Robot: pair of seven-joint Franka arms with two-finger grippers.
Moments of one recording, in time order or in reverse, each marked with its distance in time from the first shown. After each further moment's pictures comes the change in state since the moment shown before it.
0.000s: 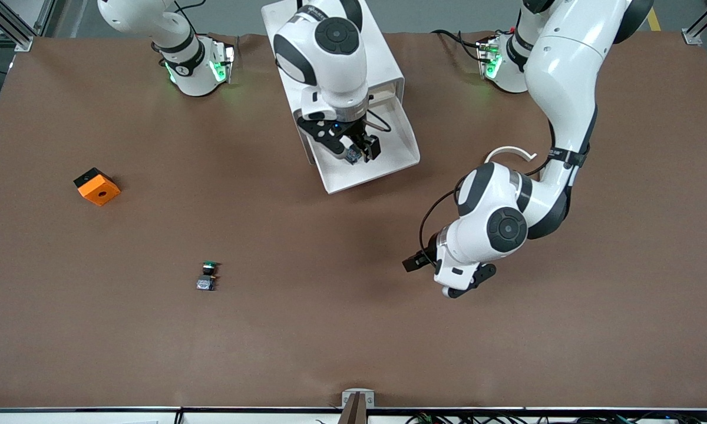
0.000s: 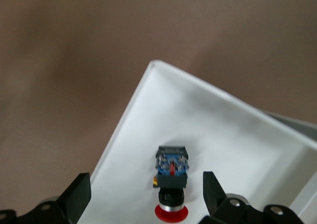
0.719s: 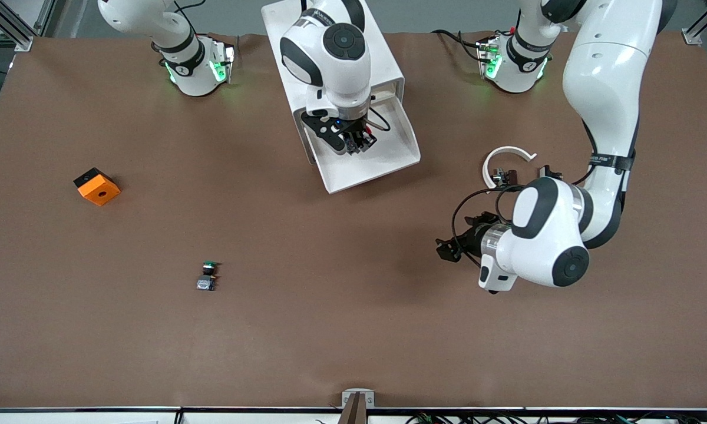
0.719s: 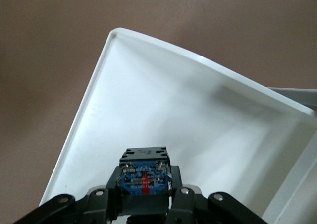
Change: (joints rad) left arm 0.115 0.000 0.005 0.068 -0.117 -0.317 0.000; right arm 0.039 0.004 0.027 -0.079 0.013 0.032 0.128
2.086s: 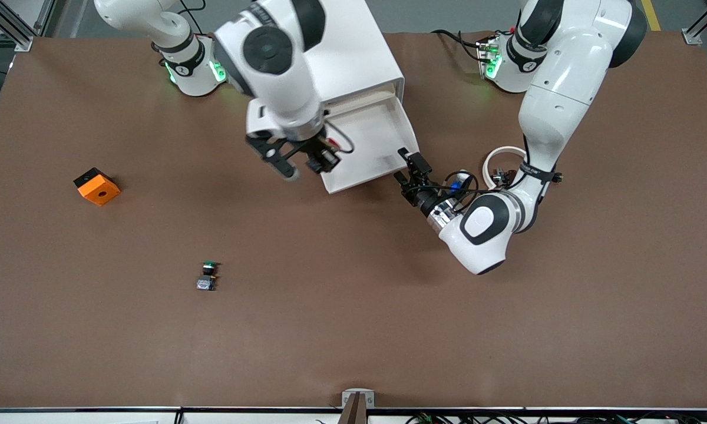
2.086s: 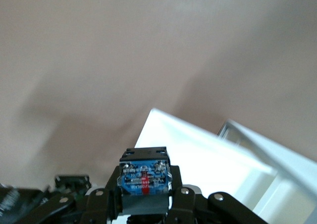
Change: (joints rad) left arm -0.051 0.137 0.019 -0.135 -0.621 -0.448 -1.210; right arm -0.164 -0.029 0.002 0.185 0.053 -0.176 -0.141
